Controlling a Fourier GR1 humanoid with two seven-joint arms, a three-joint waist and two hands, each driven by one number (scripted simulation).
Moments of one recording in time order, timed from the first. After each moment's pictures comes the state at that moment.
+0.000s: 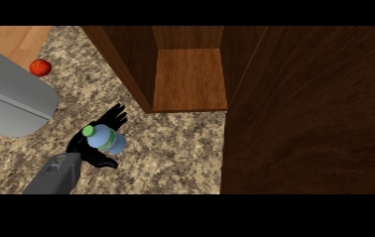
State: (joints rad) left arm -0.50 0.26 0.22 -0.26 -0.05 -0.75 -0.53; right arm 0.61 -0.06 0.21 -2.20 -0.25 0.28 -0.16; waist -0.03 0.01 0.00
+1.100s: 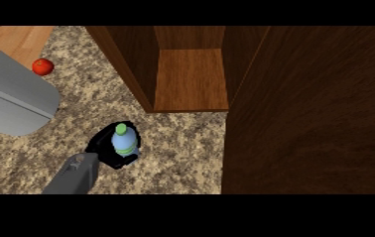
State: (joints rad) left arm -0.48 0.17 0.16 -0.32 -0.02 -0.82 -0.49; right arm 0.60 -0.05 0.22 -2.16 -0.23 0.26 -0.18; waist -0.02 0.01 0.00
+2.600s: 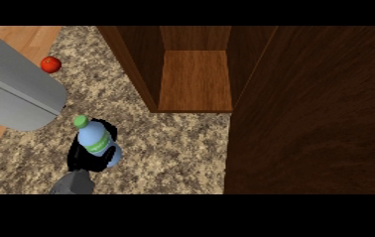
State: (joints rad) left arm -0.19 0.05 0.31 -0.87 0.38 -0.54 -0.35; right arm 0.60 -0.06 0.25 -2.16 -0.22 0.24 -0.17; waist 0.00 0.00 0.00
